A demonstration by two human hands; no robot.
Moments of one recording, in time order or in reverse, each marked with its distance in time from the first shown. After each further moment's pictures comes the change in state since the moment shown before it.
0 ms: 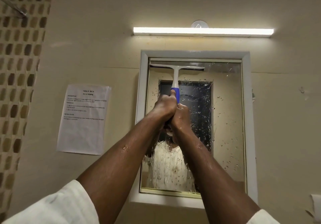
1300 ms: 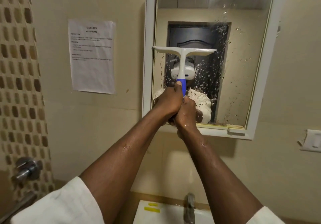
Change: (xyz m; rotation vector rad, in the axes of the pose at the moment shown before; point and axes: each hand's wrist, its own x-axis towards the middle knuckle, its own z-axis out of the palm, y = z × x) left_hand -0.111 -0.107 0.019 0.145 -0.025 -0.118; right_hand -0.154 0.075 -0.033 0.102 -0.037 0.173
